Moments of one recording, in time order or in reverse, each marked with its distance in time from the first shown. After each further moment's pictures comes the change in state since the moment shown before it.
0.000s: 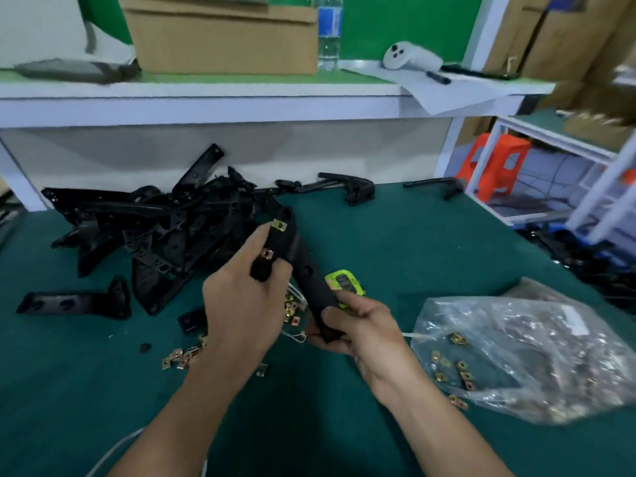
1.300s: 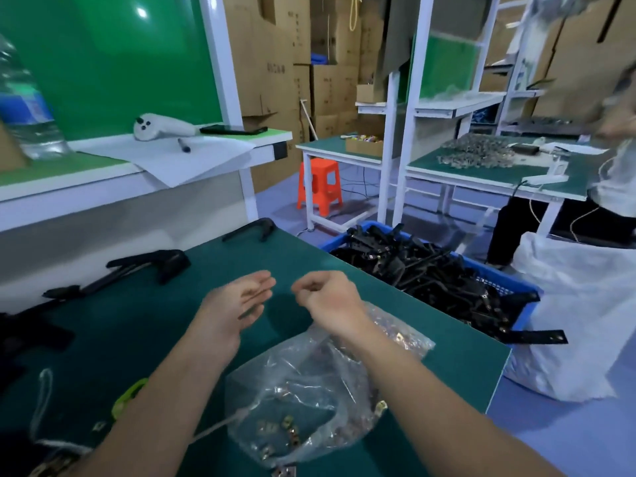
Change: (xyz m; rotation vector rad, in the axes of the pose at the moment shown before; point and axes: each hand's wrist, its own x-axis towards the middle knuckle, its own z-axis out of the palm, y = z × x) left_hand 0.011 0.143 0.240 -0.686 -0.881 -0.599; right_hand -0.008 -0.148 -0.209 -0.777 0.667 -0.238
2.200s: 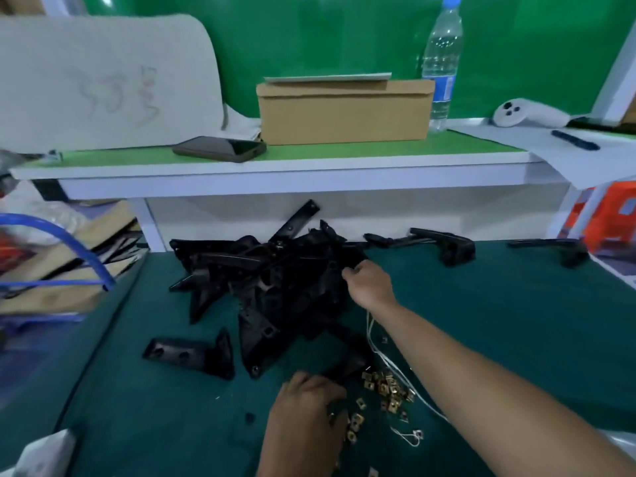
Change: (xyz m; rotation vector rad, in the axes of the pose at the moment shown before) left_hand -0.189 -0.071 -0.307 1.223 0.459 0.094; right_hand -0.024 -0.163 0.404 -0.258 -0.525 -0.199
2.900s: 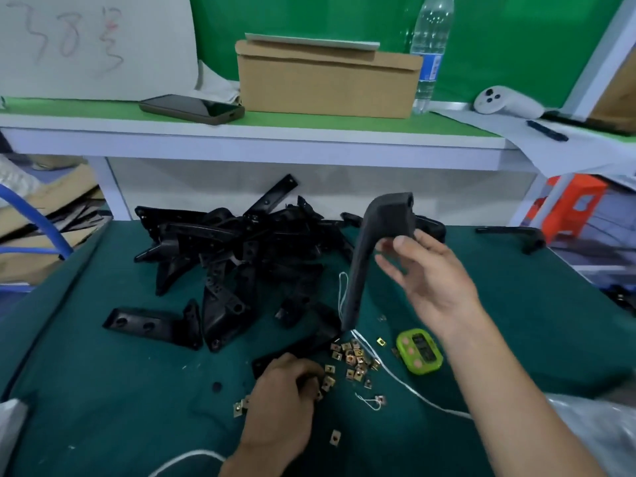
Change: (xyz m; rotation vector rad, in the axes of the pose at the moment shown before) left_hand -0.009 0.005 0.024 -0.345 0.146 -0.119; right_hand -0.098 0.021 -0.108 1.142 -0.117 -0.246
